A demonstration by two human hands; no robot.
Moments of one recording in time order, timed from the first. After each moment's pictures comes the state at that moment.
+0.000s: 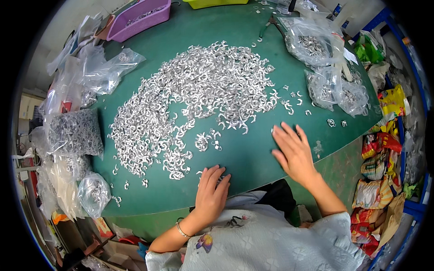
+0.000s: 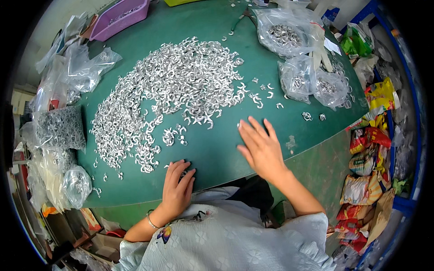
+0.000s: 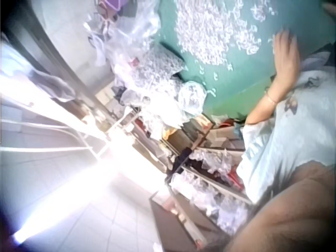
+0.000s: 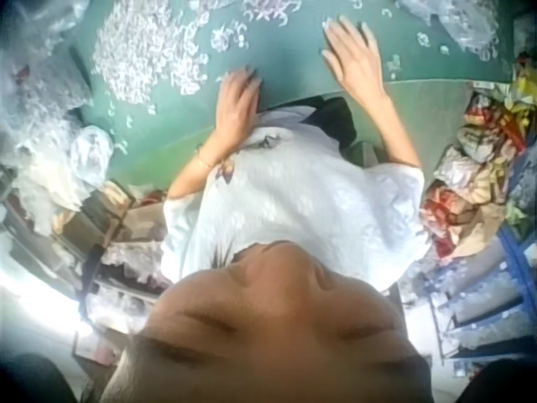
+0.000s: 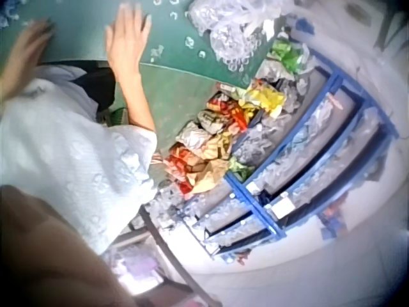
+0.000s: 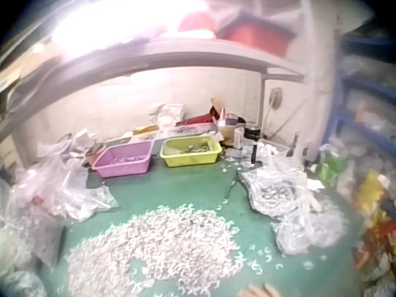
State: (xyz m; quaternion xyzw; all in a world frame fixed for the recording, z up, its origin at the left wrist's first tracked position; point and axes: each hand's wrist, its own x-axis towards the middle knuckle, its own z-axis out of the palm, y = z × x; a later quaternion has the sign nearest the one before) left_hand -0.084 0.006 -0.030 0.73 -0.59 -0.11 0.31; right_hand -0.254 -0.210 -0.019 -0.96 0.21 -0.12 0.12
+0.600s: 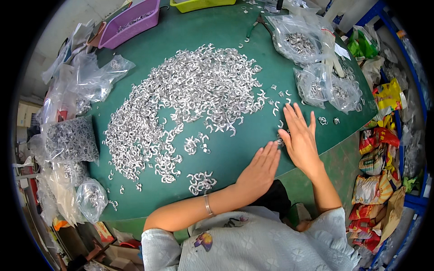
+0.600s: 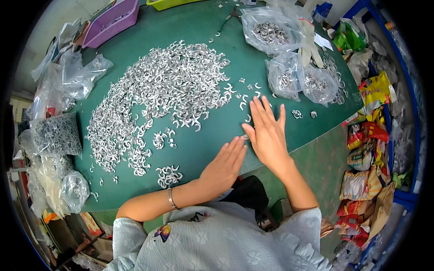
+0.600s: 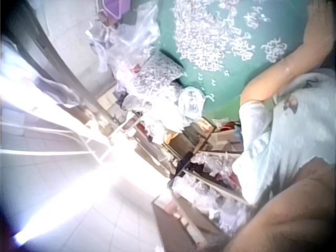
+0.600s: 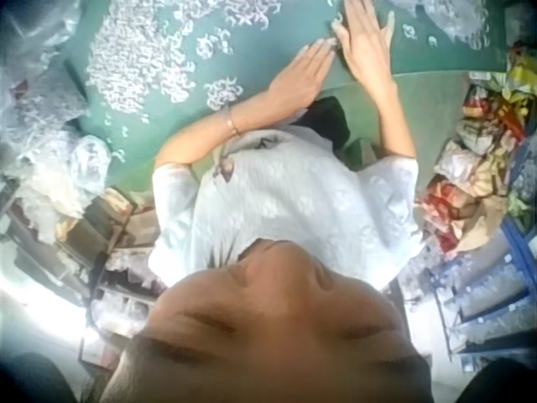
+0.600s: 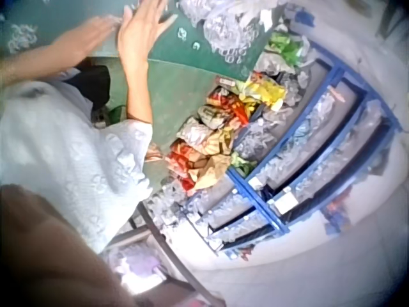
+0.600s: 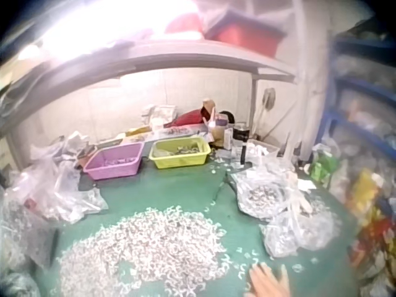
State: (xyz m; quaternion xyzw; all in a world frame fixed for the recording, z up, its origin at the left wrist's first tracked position) left_hand -0.144 -0.102 -0.043 0.59 -0.76 -0.13 0.25; right_hand -0.257 -0.243 -0.010 -0.93 0.33 -0.13 0.09
